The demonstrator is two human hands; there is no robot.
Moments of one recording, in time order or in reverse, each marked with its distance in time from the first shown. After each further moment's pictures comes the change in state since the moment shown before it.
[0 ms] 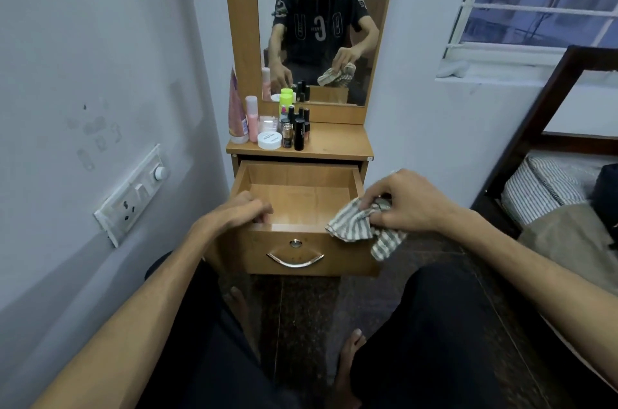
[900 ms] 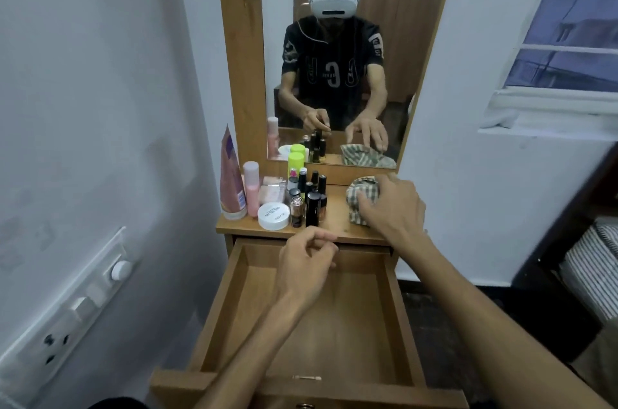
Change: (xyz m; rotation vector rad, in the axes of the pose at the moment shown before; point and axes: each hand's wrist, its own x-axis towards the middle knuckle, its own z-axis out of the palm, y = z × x) left_hand 0.112 0.087 0.034 -0.602 0.477 0.259; right_hand 0.247 0.076 0.051 -0.030 0.470 0.498
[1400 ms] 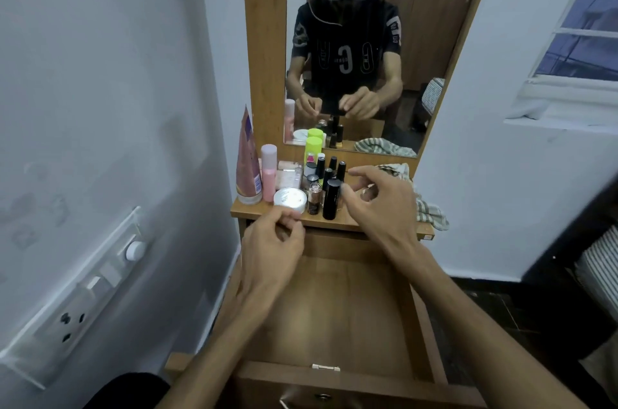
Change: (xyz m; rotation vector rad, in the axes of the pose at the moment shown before) left_hand 0.010 -0.017 -0.061 0.298 0.298 0.157; right_hand -0.041 -0.050 0.000 0.485 0.143 -0.220
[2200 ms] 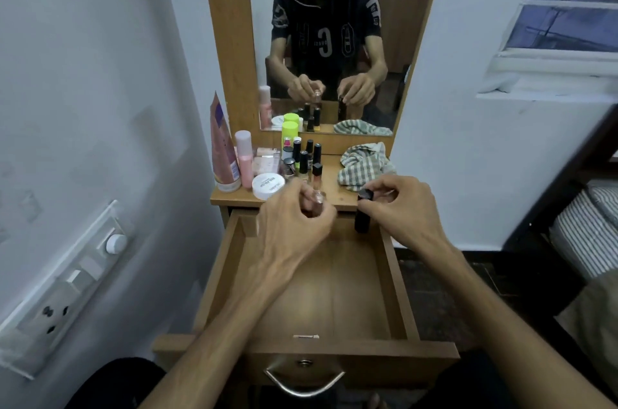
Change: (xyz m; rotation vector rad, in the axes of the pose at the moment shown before) left_hand -0.012 0.040 0.034 0.163 -0.062 0.255; right_hand -0.031 0.033 -0.065 -0.035 -0.184 0.240
